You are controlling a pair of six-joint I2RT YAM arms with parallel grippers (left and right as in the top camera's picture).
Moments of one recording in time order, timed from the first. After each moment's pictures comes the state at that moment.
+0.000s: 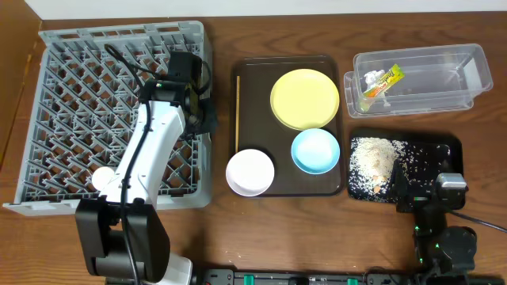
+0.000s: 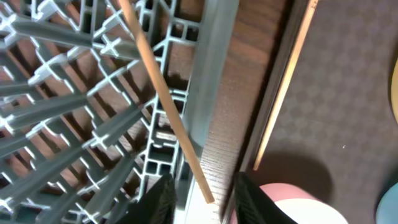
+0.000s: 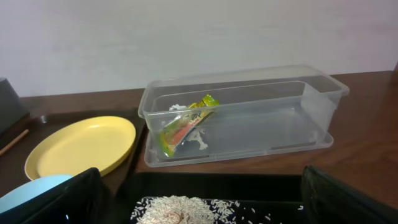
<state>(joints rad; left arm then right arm) -0.09 1.66 1.34 -1.00 -0.04 -0.38 0.10 0.01 0.01 -0.06 0.08 0.12</state>
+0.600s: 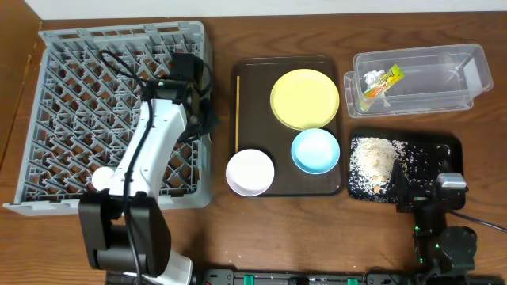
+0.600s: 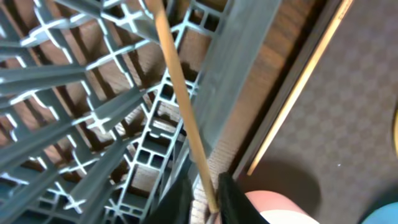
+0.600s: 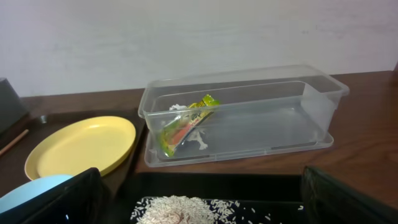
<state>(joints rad) -0.09 1.70 1.34 -1.02 -0.04 -0.55 0.10 0.01 0.01 -0.06 0.08 0.12</state>
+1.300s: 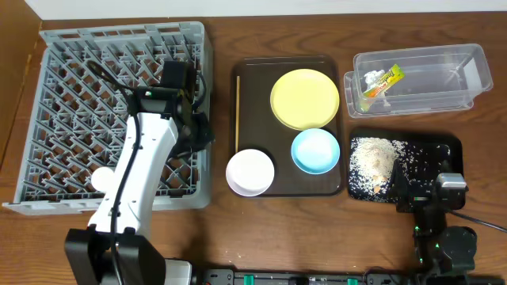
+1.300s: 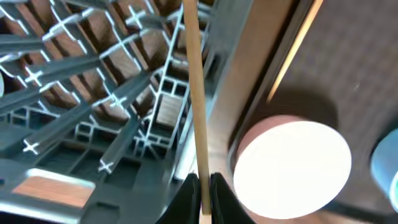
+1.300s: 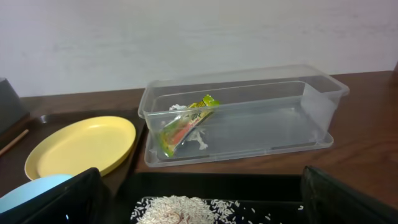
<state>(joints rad) -0.09 1.55 1.34 -1.25 -0.01 -0.47 0.10 0.01 0.01 -0.06 0.08 0.12</state>
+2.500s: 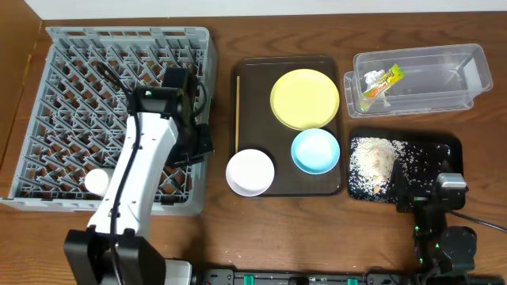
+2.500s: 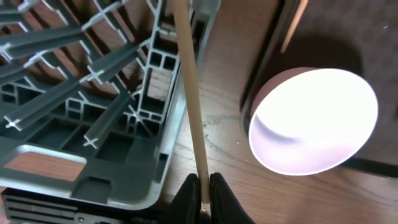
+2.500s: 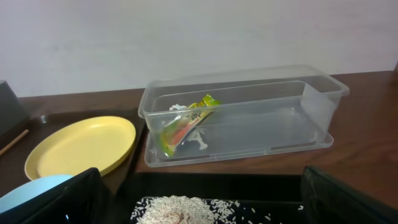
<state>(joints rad) -0.09 1.55 1.35 -1.37 0.03 -0.38 0.10 0.01 0.01 -0.06 0.08 0.12</state>
